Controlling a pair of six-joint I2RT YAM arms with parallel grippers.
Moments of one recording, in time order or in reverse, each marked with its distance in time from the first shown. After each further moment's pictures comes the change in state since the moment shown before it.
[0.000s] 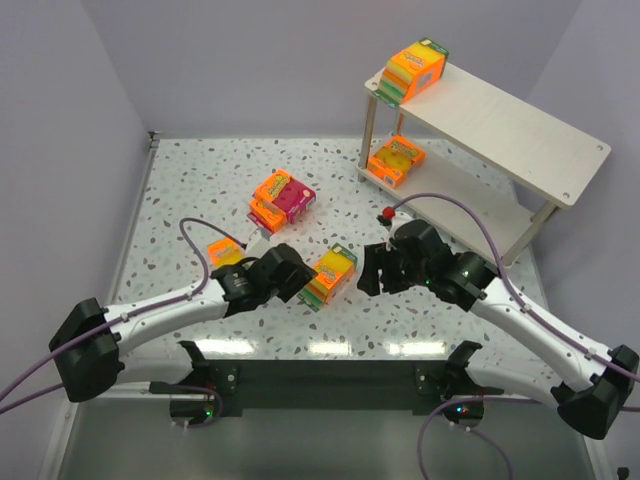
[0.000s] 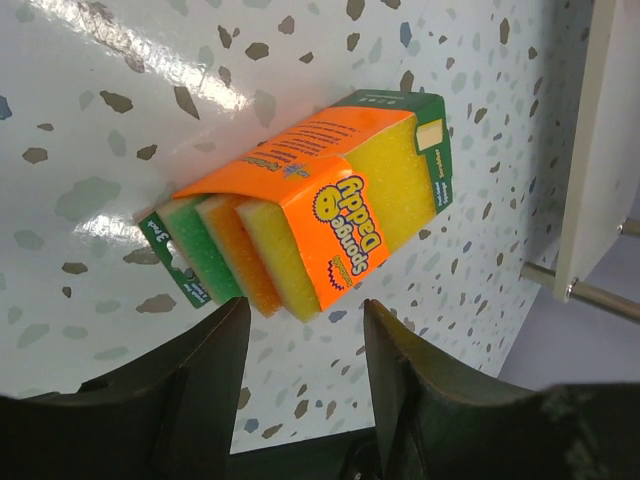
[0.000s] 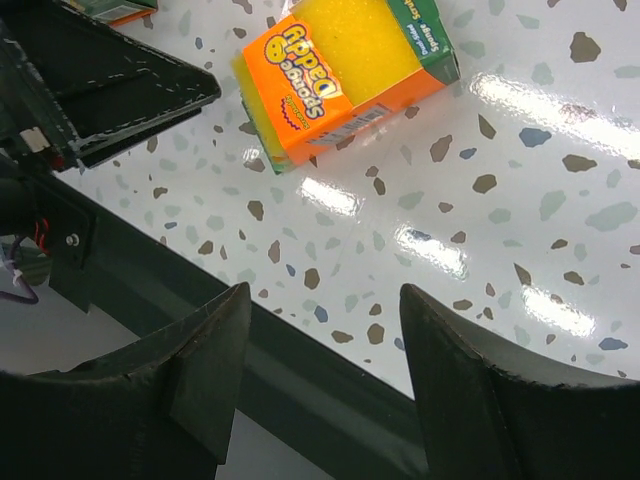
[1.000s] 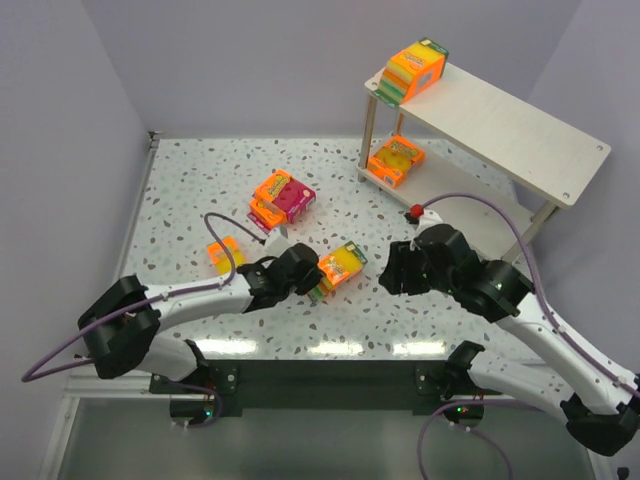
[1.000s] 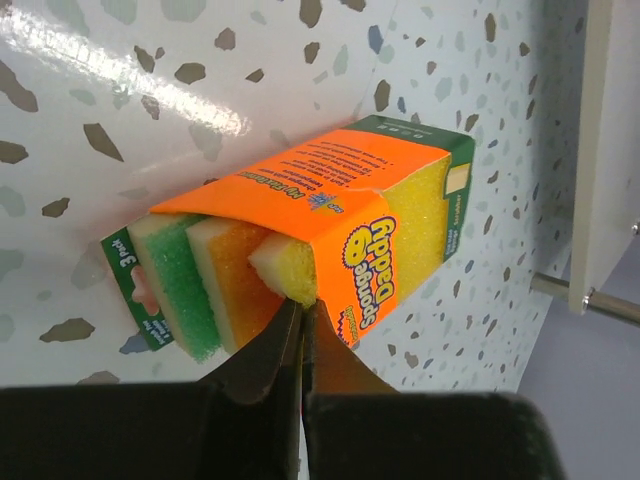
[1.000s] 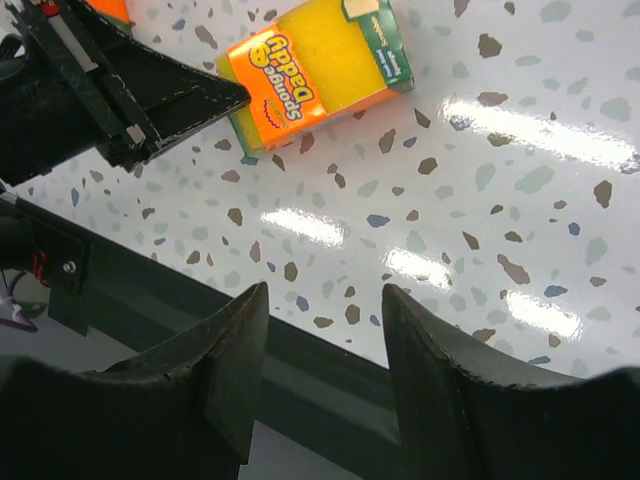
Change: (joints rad) left arm -0.016 0.221 -0.013 0.280 -0.037 0.035; right arm -0.006 -0.116 0.052 -0.151 0.107 0.045
